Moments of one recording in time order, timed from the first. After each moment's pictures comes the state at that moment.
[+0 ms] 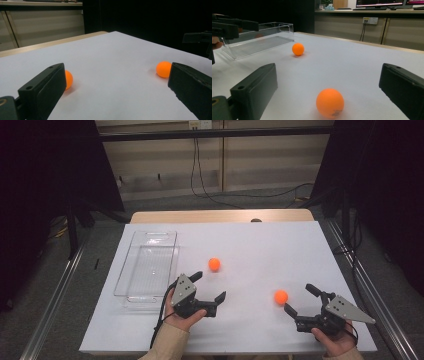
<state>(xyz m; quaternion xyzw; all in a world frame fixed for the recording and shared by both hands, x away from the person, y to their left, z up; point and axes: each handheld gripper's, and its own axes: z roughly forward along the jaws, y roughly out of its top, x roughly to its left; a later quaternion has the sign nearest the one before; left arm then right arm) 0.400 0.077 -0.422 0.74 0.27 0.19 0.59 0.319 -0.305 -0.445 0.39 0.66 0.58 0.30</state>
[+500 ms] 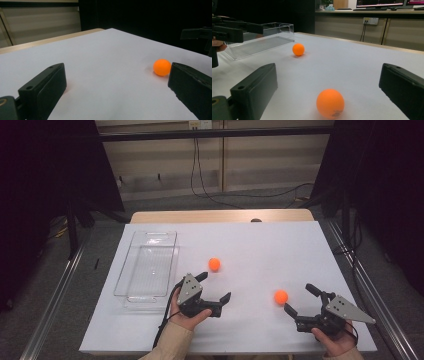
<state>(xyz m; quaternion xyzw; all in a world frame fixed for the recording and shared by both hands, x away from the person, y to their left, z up) 0.402 0.064 -0.425 0.74 0.27 0.17 0.59 0.319 -0.305 -0.444 0.39 0.66 0.58 0.30</state>
